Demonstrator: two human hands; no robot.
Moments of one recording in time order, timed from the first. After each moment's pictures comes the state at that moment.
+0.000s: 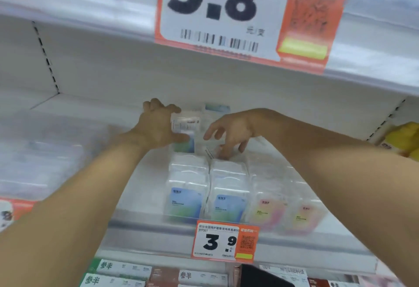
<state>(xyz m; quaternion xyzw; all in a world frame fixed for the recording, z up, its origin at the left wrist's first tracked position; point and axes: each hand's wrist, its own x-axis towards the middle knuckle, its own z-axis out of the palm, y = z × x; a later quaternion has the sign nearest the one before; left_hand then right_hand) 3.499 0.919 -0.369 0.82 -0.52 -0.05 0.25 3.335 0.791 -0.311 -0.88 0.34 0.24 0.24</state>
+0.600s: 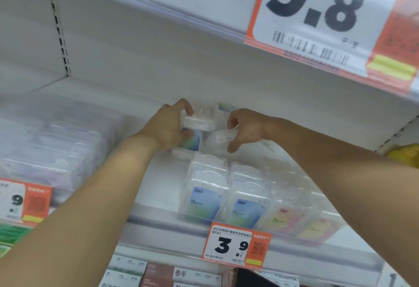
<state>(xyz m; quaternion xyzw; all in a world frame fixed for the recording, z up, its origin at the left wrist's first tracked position) 3.509 0.931 -0.386 0.76 -0.51 -0.12 0.38 3.346 0.790 -0.315 -0.92 0.37 0.11 0.12</state>
